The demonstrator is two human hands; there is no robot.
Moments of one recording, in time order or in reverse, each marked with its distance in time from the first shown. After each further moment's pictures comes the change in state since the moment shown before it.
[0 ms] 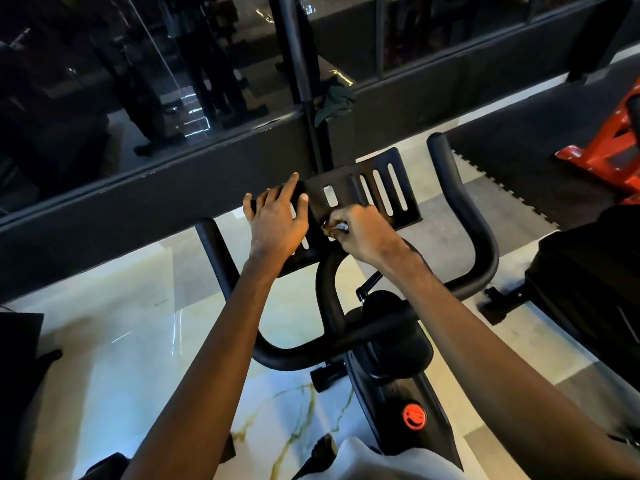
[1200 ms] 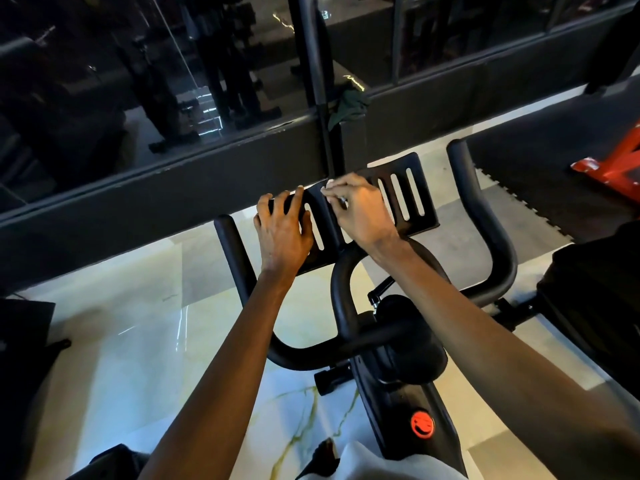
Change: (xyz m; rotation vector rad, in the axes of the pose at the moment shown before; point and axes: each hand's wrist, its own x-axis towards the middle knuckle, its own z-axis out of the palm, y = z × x) left_hand -0.014 -0.033 0.026 0.167 0.224 0.035; right_hand 0.047 -0.009 0.022 -0.021 0.411 -0.234
